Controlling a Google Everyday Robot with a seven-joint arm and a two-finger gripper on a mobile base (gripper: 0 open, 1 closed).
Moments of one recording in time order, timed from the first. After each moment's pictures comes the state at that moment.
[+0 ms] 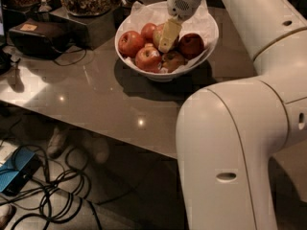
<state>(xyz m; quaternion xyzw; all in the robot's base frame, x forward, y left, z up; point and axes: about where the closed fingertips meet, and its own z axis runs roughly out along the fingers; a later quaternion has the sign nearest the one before) 0.716 -0.062 0.924 -0.58 0.79 0.06 0.17</state>
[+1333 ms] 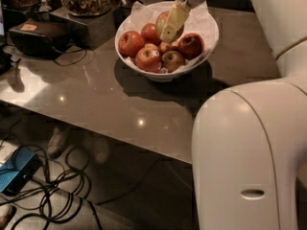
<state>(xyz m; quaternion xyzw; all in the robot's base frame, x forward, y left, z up) 0.697 -0.064 0.969 -0.57 0.79 0.08 0.22</state>
